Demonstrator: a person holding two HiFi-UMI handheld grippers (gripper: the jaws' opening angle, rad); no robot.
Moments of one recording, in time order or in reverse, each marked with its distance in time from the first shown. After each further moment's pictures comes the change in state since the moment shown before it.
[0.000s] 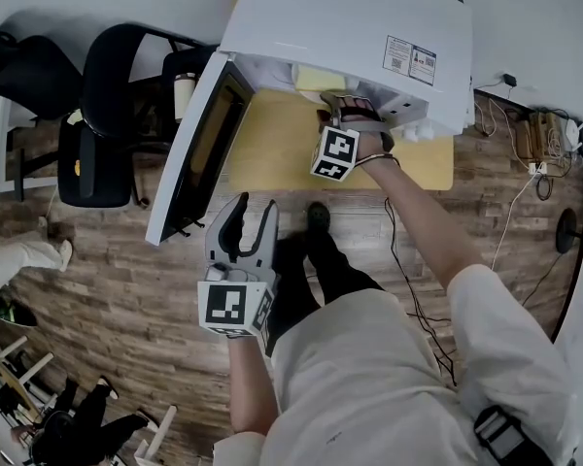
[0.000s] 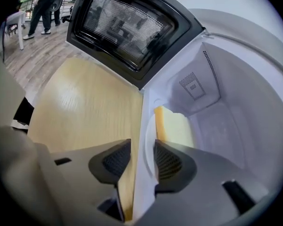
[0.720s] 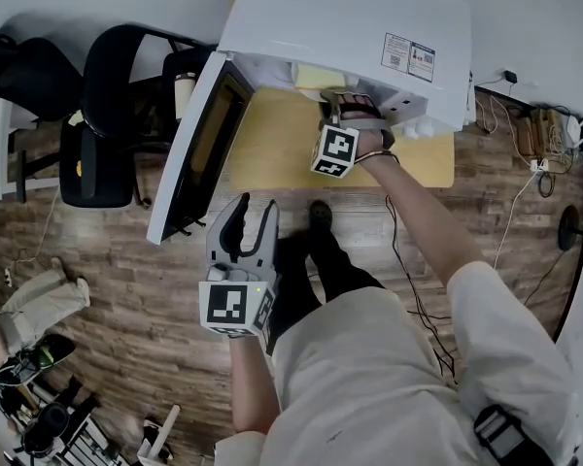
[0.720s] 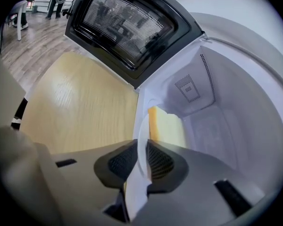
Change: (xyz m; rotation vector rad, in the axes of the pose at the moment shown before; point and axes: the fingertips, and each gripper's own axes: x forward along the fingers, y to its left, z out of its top) left arm -0.002 -0.002 -0.002 0.000 0.009 0.004; right arm 0.000 -0.012 -0.001 -0.033 0.003 -0.084
